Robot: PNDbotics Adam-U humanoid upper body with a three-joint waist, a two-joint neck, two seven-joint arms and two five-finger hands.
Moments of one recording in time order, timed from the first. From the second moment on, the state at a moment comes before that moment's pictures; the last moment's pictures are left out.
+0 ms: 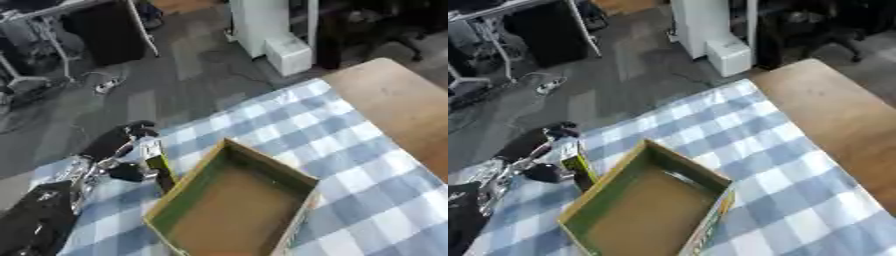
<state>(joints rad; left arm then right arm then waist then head) -0.94 0.42 -0.06 -0.50 -1.10 -0.55 0.29 -0.51 -0.71 -0.11 -1.99 -1.35 -0.49 0.15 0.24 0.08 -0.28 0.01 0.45</state>
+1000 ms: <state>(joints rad) -0.93 0.42 -0.06 -0.47 -1.04 -0.59 0.12 -0.52 -0.71 -0.11 -1.99 -1.36 -0.47 0.14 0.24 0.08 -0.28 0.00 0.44</state>
